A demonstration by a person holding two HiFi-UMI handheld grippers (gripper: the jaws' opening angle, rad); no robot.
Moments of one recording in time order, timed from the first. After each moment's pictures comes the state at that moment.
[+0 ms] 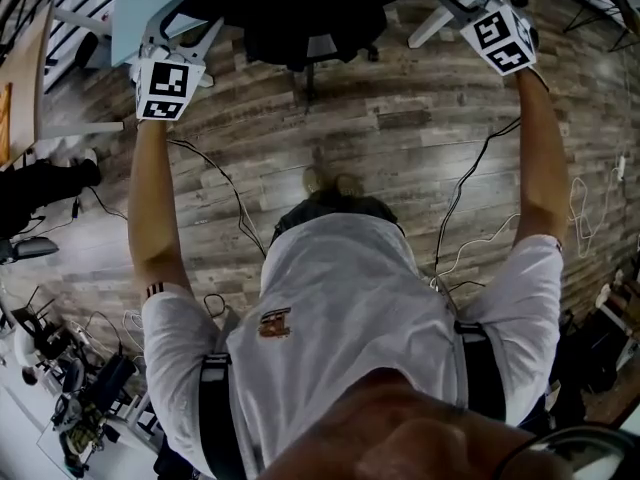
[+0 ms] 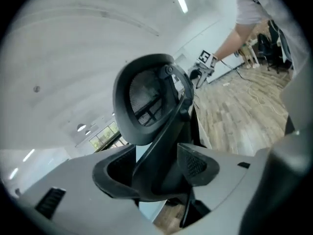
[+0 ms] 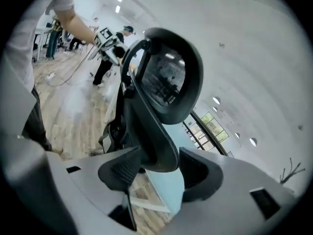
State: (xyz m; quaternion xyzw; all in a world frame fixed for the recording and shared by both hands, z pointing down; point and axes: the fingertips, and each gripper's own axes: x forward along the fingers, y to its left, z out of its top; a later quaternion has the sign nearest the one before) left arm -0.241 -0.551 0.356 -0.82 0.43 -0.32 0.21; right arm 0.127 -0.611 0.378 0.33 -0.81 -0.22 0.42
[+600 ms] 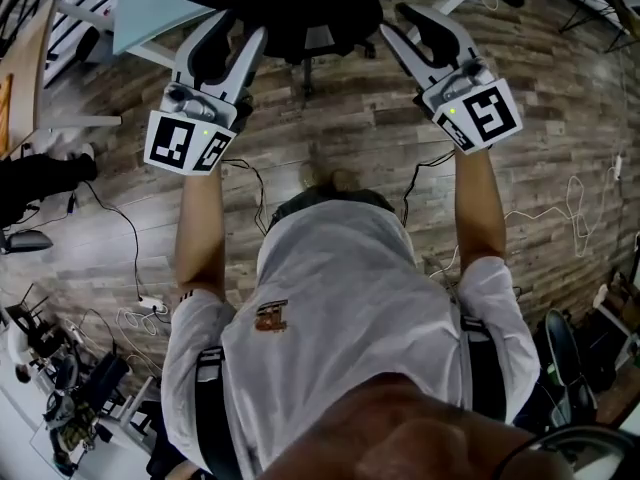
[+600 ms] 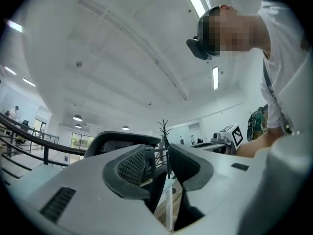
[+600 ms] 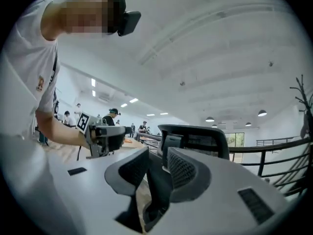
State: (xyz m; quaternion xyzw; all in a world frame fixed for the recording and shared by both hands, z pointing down) left arm -0.143 -0.397 0.240 -0.91 0.41 0.08 0.07; right arm 0.010 -0.413 0.272 0.31 -0.95 -0.08 0.00
